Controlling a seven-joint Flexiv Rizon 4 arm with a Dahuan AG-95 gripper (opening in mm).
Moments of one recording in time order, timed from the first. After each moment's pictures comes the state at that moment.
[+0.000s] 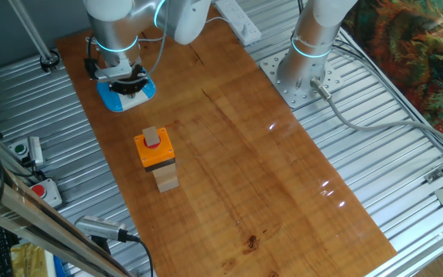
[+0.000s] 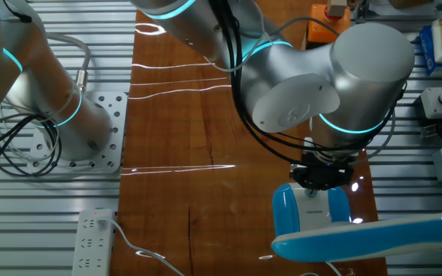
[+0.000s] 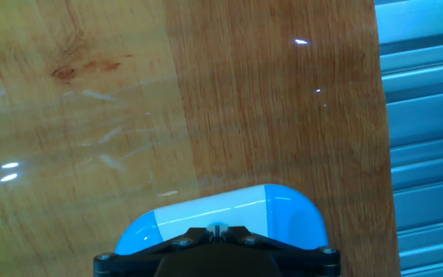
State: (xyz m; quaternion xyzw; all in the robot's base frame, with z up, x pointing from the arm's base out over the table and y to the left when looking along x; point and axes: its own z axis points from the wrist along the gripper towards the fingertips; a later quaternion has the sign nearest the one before) arm 0.564 -0.160 0.039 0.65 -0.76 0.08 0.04
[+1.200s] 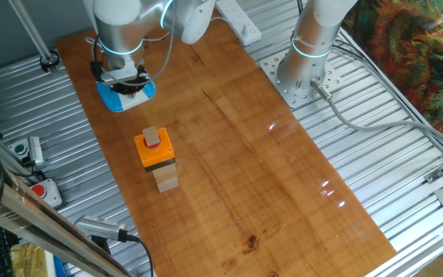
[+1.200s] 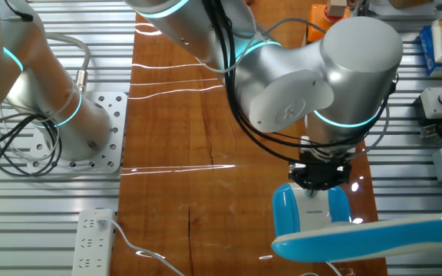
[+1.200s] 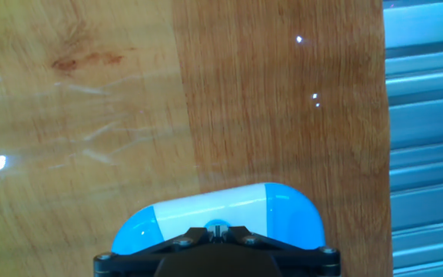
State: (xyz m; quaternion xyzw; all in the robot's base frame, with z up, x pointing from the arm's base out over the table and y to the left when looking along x) arm 0.565 -0.164 0.040 0.66 -0.74 0.10 0.05
